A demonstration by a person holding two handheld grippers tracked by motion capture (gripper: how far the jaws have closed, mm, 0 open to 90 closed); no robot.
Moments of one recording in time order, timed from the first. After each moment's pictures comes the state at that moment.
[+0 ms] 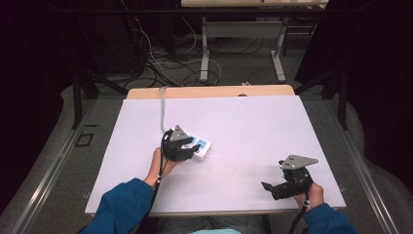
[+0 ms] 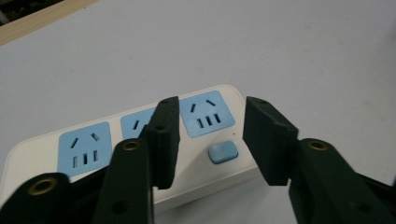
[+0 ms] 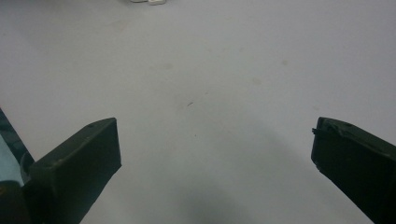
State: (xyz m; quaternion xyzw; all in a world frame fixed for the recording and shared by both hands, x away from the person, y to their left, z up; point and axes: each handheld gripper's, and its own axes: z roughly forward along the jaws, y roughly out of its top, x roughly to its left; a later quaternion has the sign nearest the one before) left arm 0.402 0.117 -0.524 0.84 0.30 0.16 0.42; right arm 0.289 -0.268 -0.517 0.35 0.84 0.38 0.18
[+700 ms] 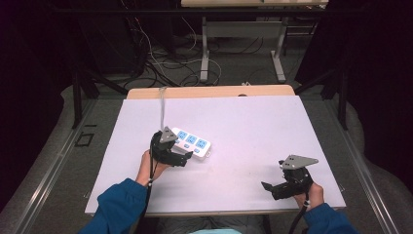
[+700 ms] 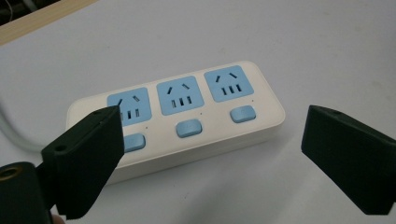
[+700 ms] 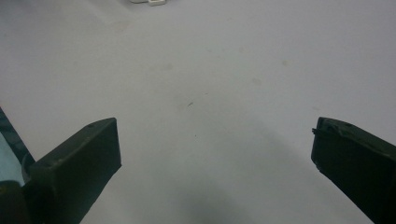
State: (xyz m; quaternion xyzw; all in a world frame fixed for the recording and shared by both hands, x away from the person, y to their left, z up) left arm 0.386 0.144 -0.512 0.84 0.33 0.18 0.39; right arm 0.289 -0.268 -0.517 0.35 0.83 0.38 0.18
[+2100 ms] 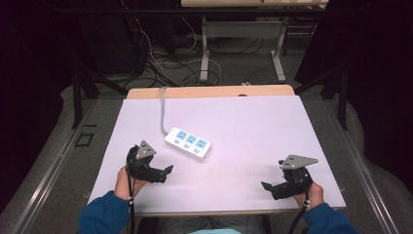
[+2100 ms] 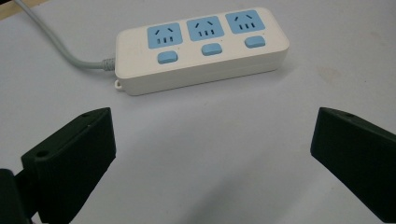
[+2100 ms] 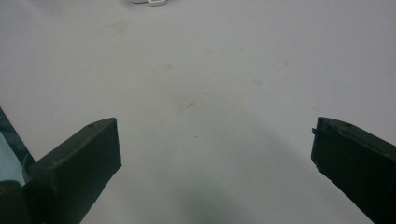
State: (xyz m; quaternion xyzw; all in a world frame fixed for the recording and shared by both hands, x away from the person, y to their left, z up) left arm 0.332 0.197 -0.506 0.84 0.36 0.19 0.36; right arm 0.290 -0.268 -0.516 0.35 0.84 0.38 0.18
